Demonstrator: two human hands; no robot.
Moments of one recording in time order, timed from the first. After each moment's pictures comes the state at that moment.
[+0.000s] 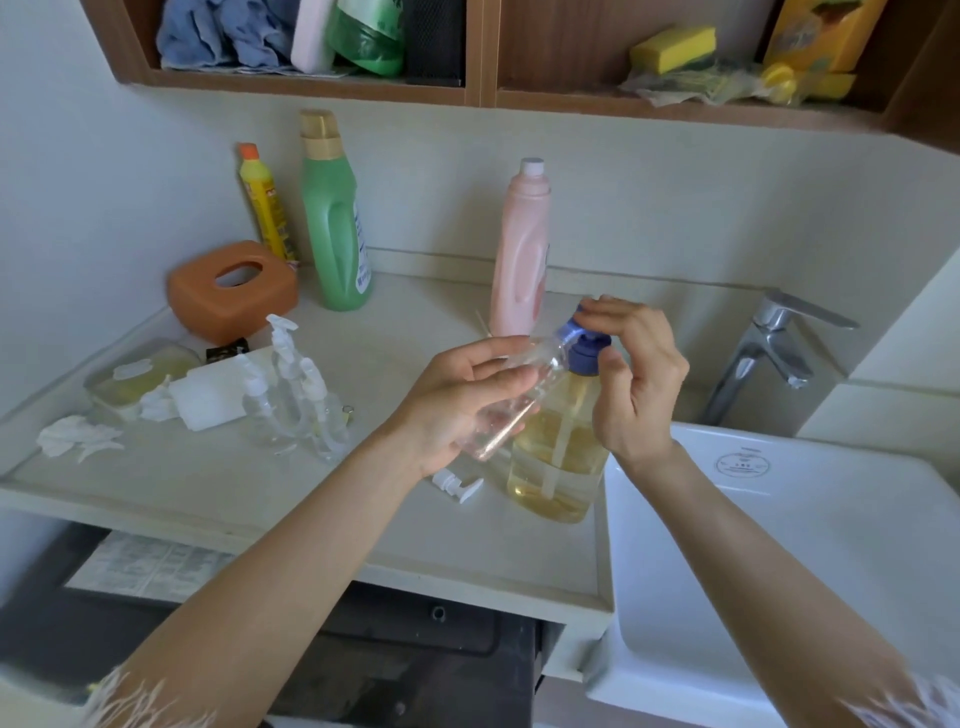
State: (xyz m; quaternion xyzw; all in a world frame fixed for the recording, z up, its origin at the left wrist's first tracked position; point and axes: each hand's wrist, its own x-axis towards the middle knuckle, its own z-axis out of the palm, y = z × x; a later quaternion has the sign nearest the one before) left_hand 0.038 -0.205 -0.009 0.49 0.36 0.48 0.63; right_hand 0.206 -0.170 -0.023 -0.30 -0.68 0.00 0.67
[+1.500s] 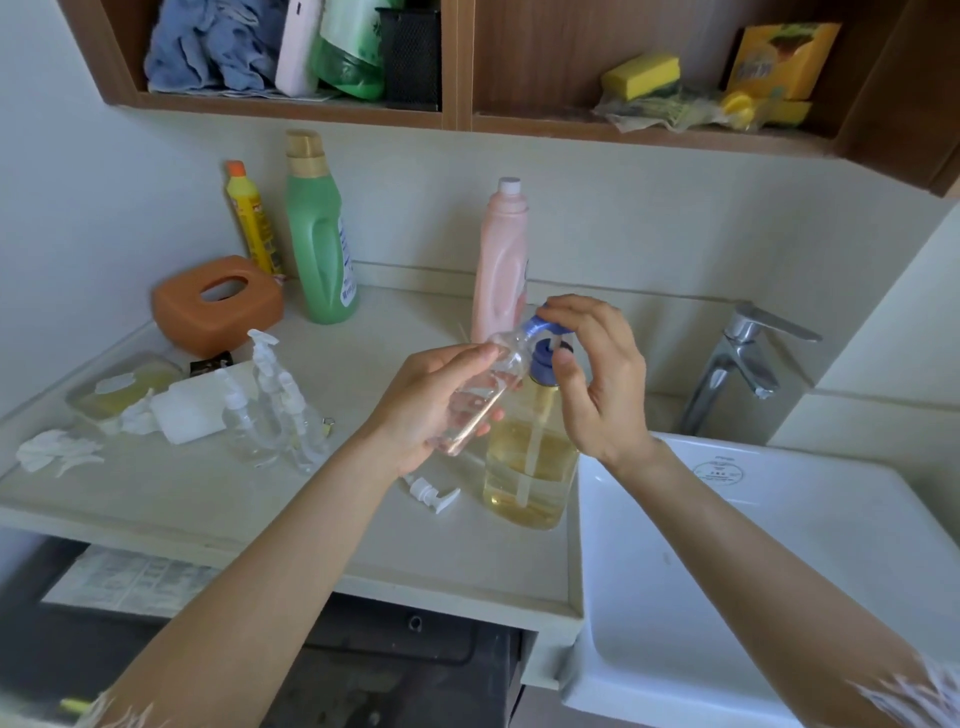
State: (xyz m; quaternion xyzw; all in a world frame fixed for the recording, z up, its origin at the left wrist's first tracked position) left_hand 0.046 -0.205 0.004 0.48 0.41 0.51 0.59; right_hand 0.215 -0.171 -0.006 -0.32 -0.74 0.01 0.59
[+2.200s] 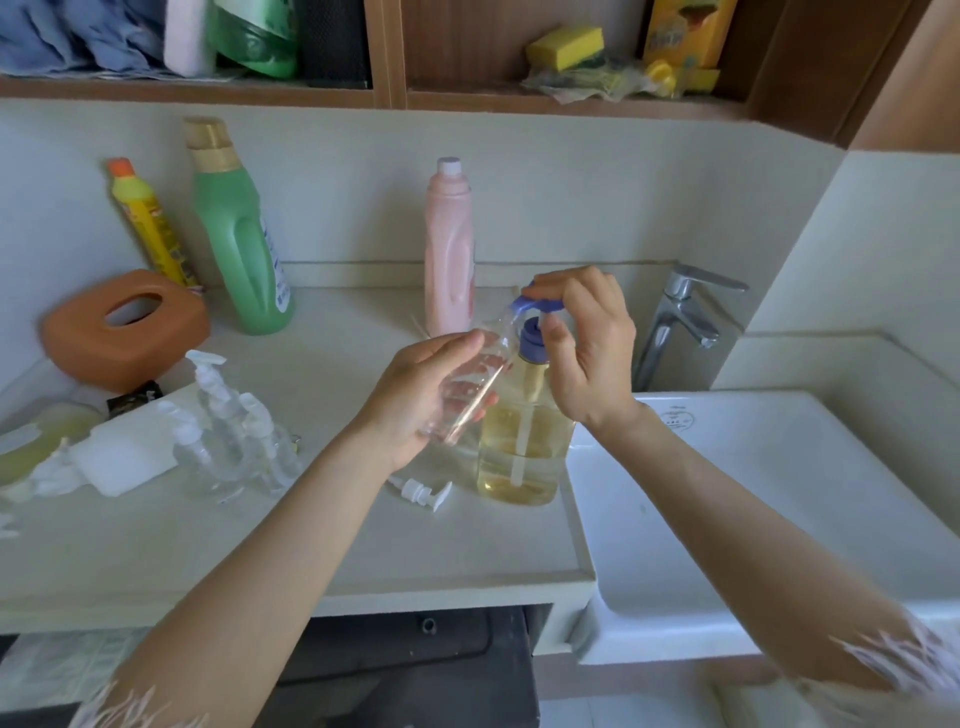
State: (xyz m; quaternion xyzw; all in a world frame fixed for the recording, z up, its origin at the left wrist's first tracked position) left_hand 0.030 -0.185 -0.006 0.49 0.35 0.45 0.66; right_hand 0.196 -0.179 -0.001 -0.40 -0.69 -0.05 0.60
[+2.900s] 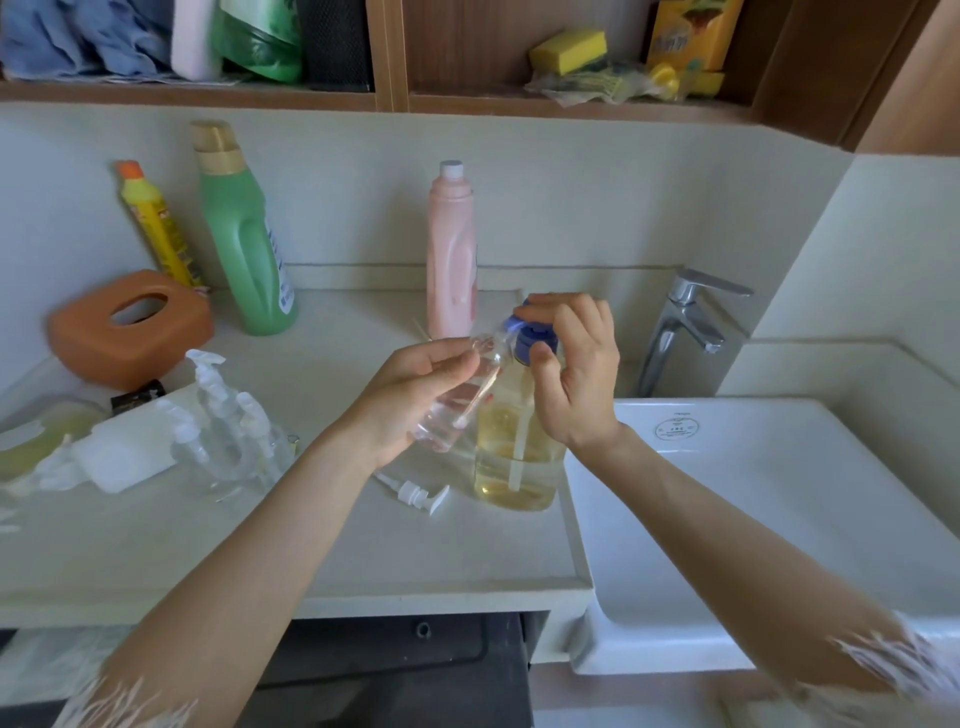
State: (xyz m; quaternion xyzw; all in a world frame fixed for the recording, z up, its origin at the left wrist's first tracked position) left_hand 0.021 -0.173 -0.017 0.57 0.33 0.42 0.63; right_hand 0.191 -0.185 -0.012 -0.41 -0.68 -0.05 0.61
